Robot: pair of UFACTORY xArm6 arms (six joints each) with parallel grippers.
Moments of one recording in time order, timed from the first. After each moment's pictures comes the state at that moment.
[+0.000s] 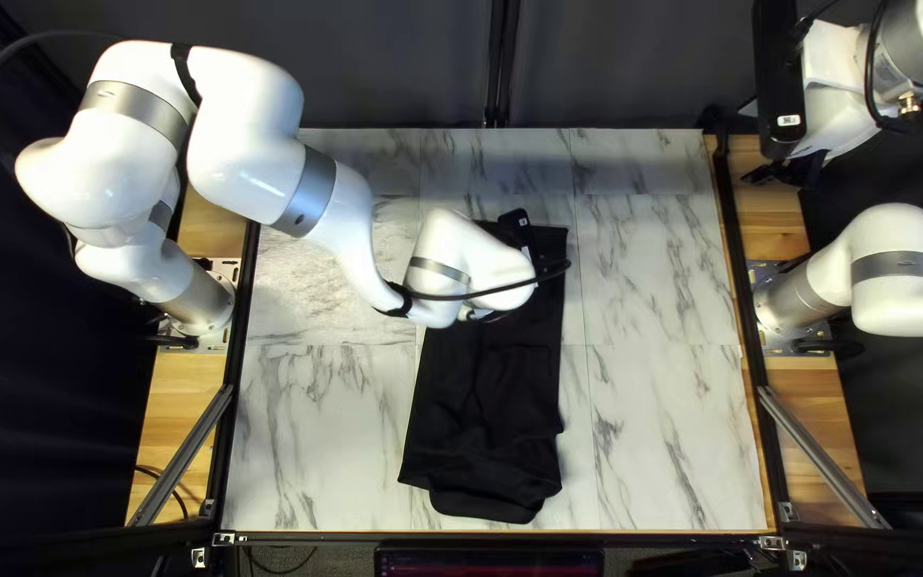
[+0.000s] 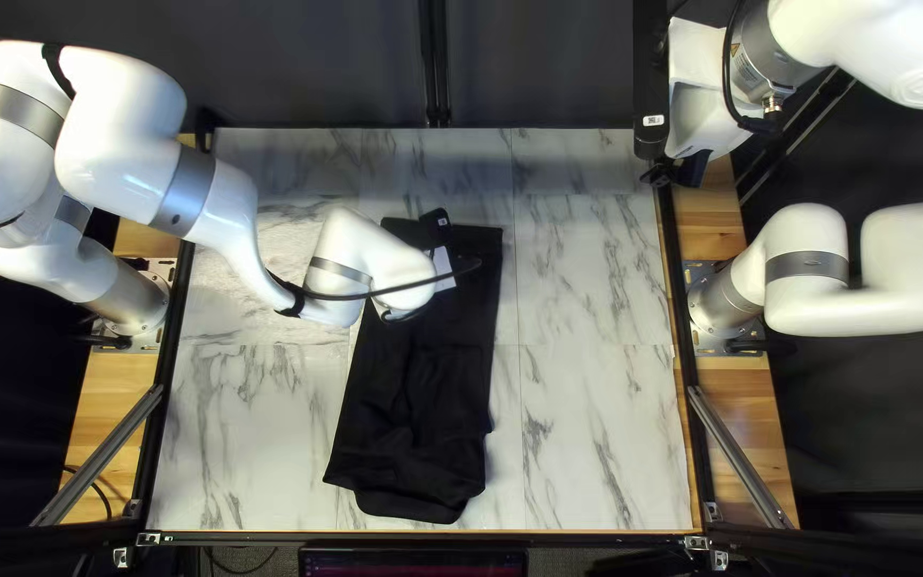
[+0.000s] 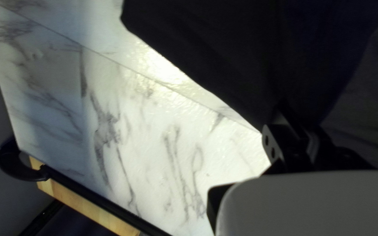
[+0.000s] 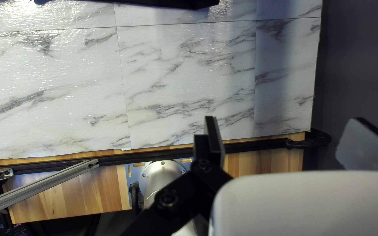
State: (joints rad) left arm -0.12 0.39 -1.21 0.30 1.12 -0.64; right arm -0.19 -0.95 -0.86 -0.10 1.55 -0.18
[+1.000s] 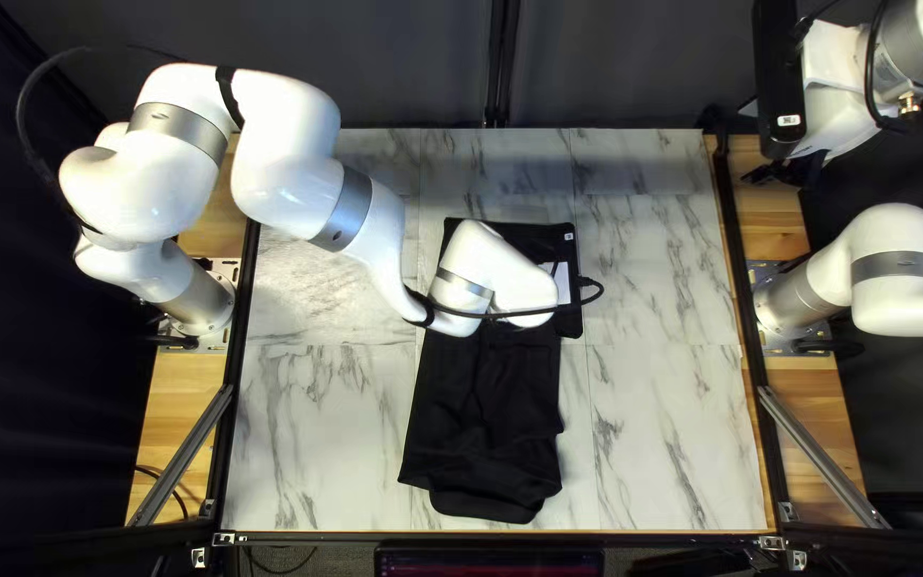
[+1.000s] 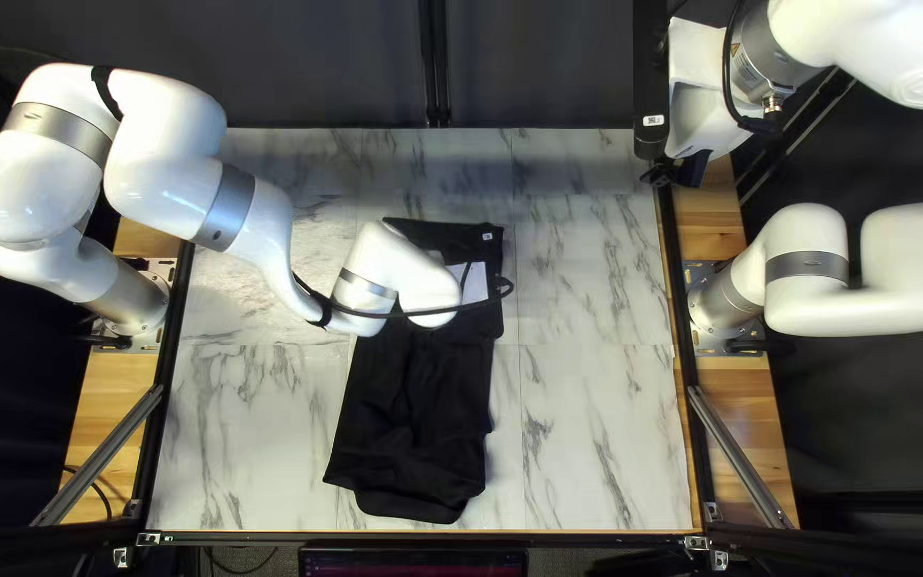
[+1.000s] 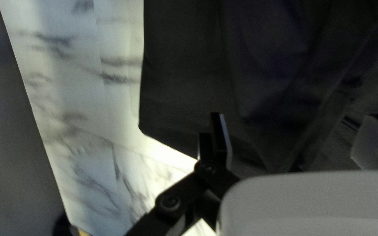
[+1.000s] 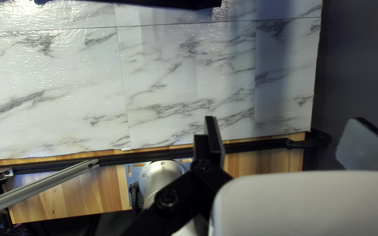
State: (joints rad) left arm -0.06 0.42 -1.22 0.39 0.89 -0.11; right arm -0.19 -0.95 -0.86 -0.10 1.55 -0.18
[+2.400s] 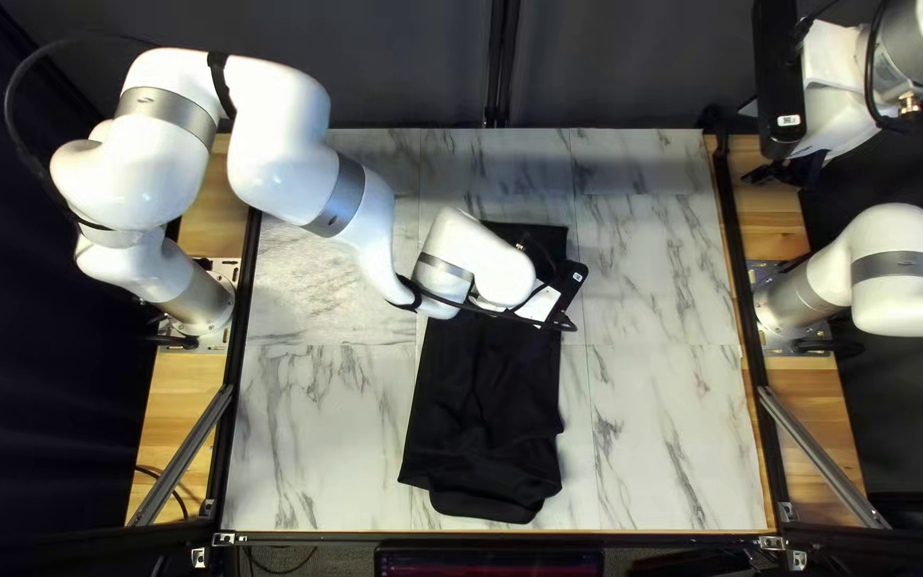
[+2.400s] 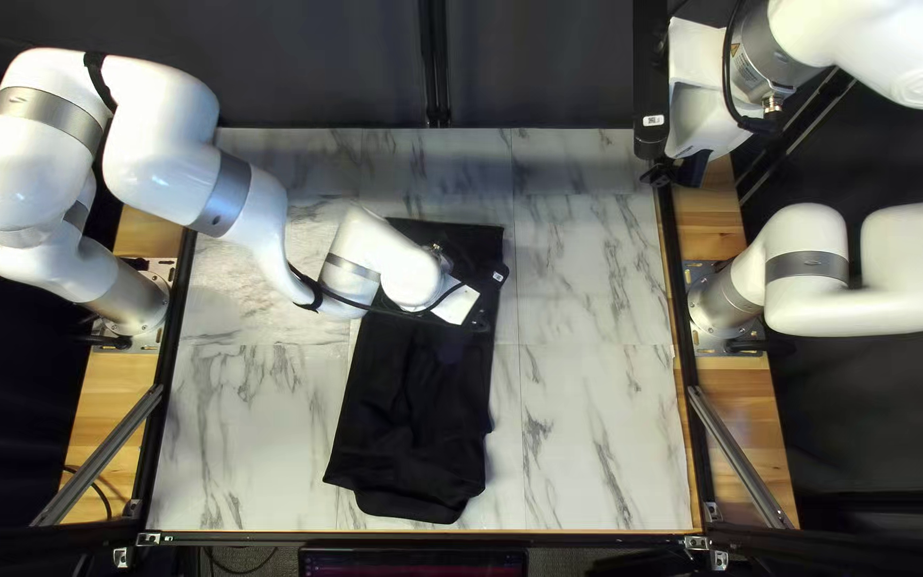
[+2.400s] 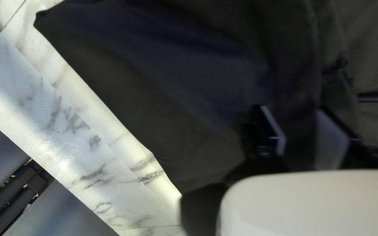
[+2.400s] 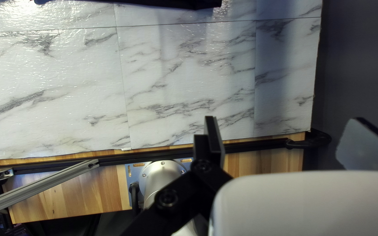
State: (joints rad) left arm -0.07 0.46 -1.24 0.44 0.81 0.13; right arm -0.19 -0.95 -0.86 -0.10 1.55 -0.18
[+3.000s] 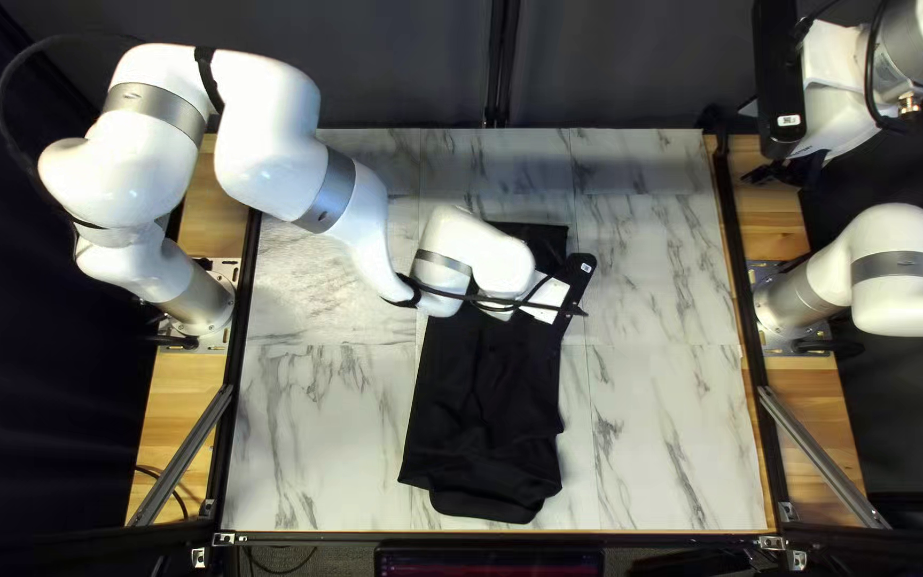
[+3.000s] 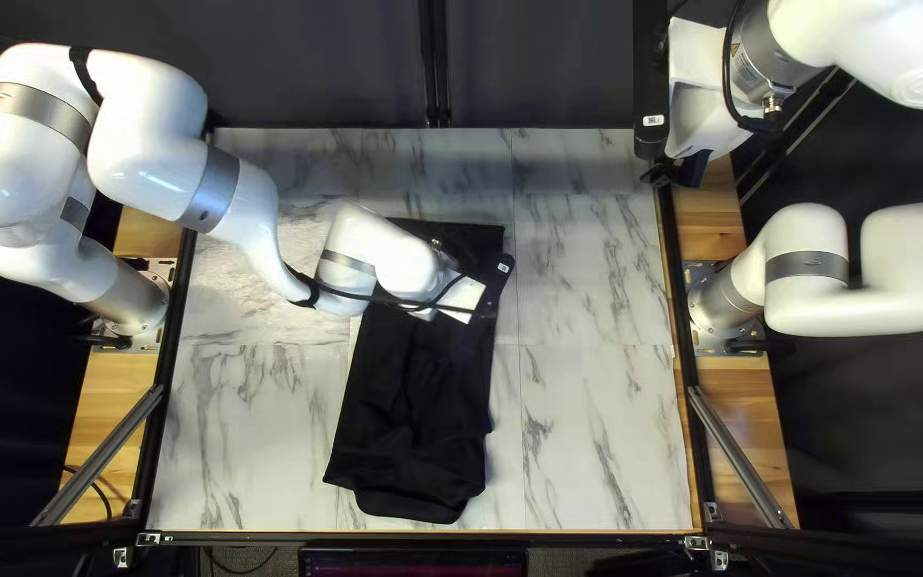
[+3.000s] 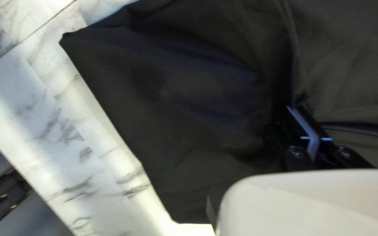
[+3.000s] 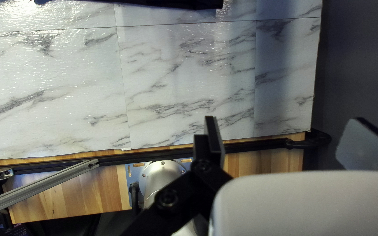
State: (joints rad) left arm -0.05 0.37 -1.12 0.22 0.59 0.17; right arm -0.19 -0.95 -0.86 -0.10 1.55 -0.18
